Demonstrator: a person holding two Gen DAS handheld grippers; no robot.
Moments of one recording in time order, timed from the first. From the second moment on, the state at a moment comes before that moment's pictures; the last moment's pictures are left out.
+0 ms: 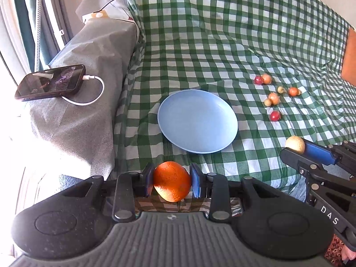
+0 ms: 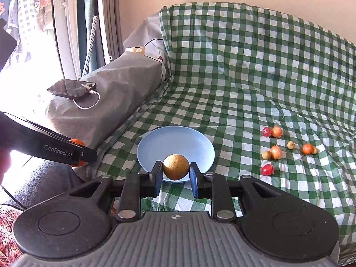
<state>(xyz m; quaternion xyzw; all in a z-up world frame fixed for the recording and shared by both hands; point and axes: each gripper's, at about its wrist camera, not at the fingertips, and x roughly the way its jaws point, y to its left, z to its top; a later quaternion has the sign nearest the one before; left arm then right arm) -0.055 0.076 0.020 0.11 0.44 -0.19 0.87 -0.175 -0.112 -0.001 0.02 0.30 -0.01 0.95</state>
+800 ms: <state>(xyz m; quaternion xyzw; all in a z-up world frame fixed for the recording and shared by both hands) 0.014 0.045 -0.003 0.13 0.47 -0.20 0.85 -0.123 -0.126 -0.030 0.03 0.36 -0.02 0.93</state>
